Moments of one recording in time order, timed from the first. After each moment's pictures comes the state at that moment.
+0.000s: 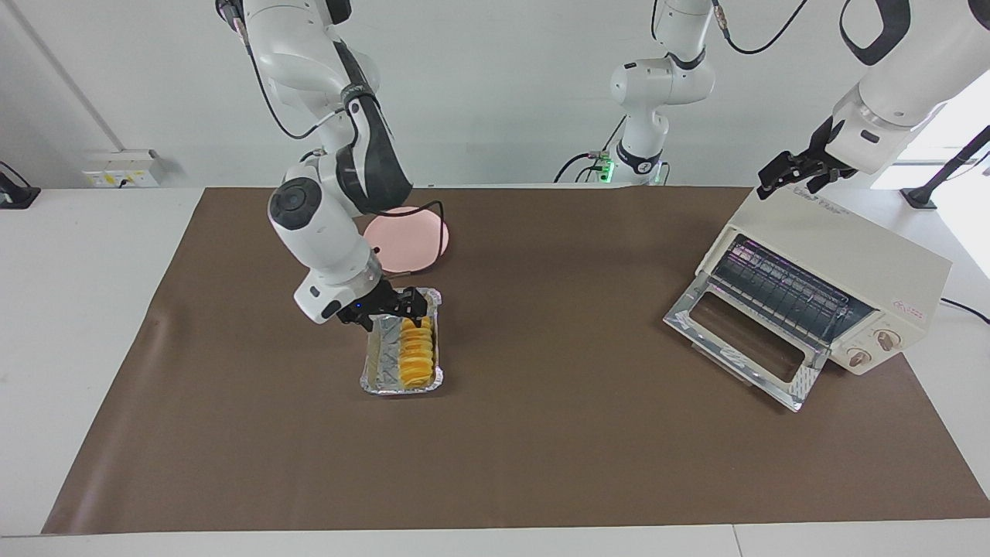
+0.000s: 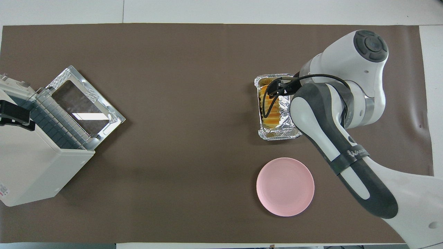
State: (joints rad) left arm 0.01 0.02 0.00 -1.56 -0.02 1.34 -0.04; right arm 0.17 0.35 0.10 -1.72 0.18 2.10 0.24
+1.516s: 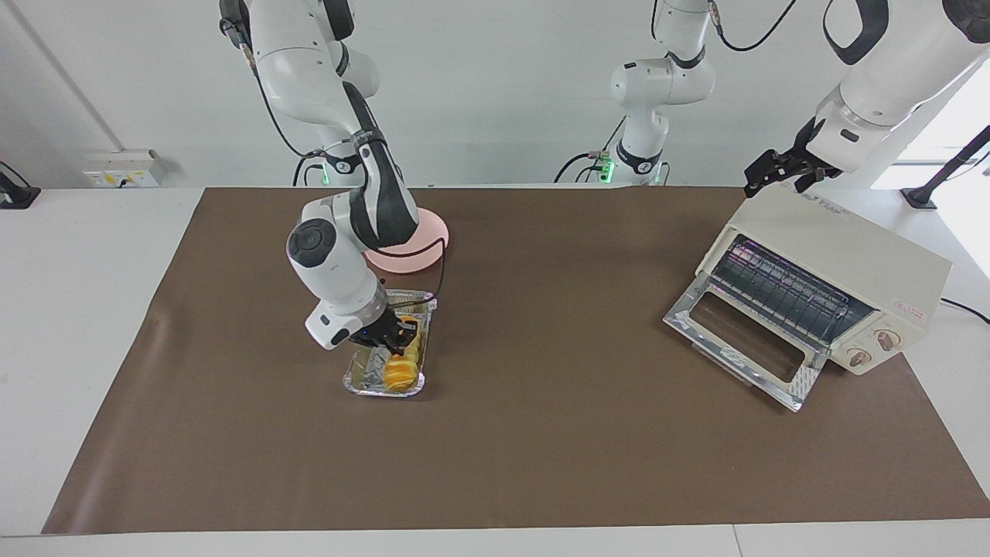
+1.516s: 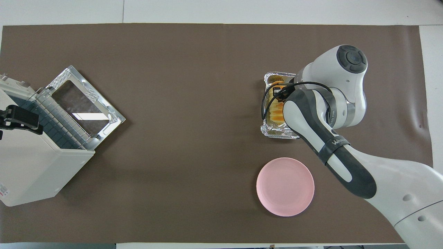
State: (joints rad) left arm 0.01 -0.01 -0.01 -1.58 -0.02 1.35 -0.05; right arm 0.14 0.42 0.09 -1.75 0.17 2.19 0.17
